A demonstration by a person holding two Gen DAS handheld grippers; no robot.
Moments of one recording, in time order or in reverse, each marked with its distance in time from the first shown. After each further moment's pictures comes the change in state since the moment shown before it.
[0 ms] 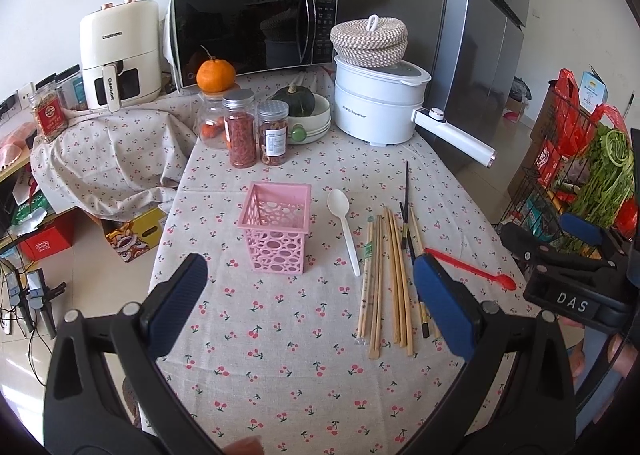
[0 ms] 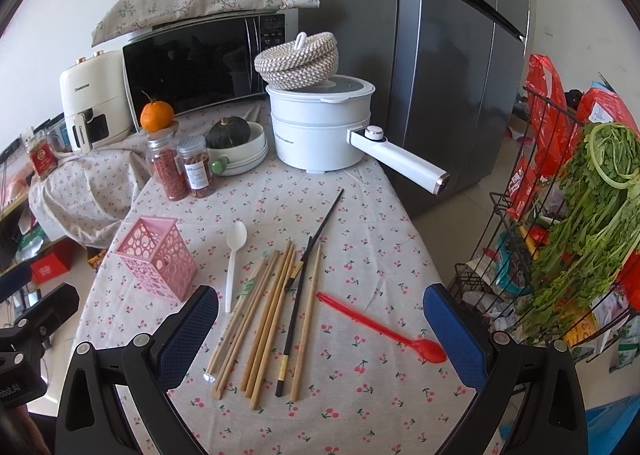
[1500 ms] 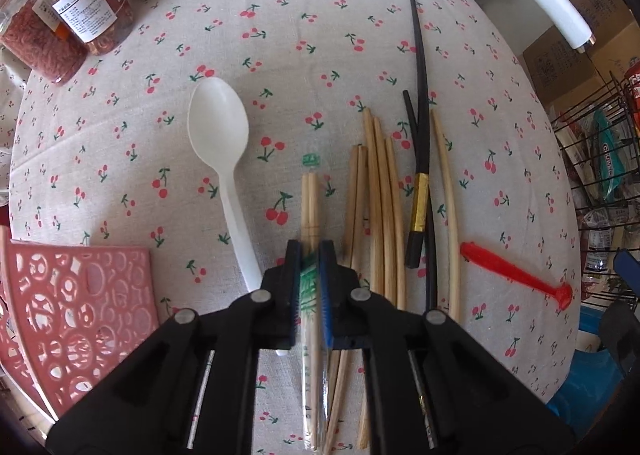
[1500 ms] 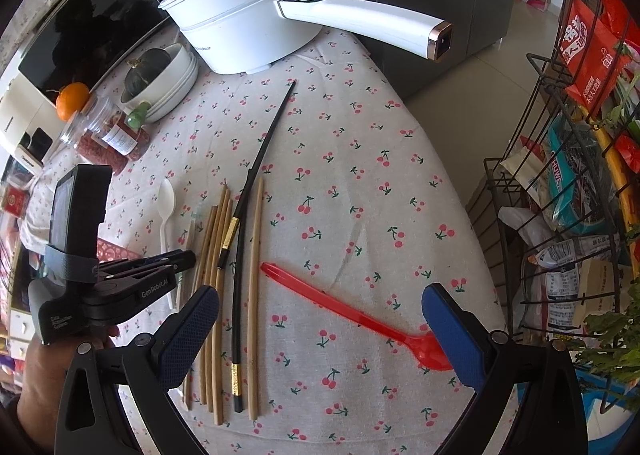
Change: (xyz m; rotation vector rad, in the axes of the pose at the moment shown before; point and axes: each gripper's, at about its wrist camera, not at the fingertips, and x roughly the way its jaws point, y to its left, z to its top) left arm 0.261 -0.083 0.012 0.088 0.661 -0.073; right arm 0.148 -0.089 0.012 0.230 0.442 0.132
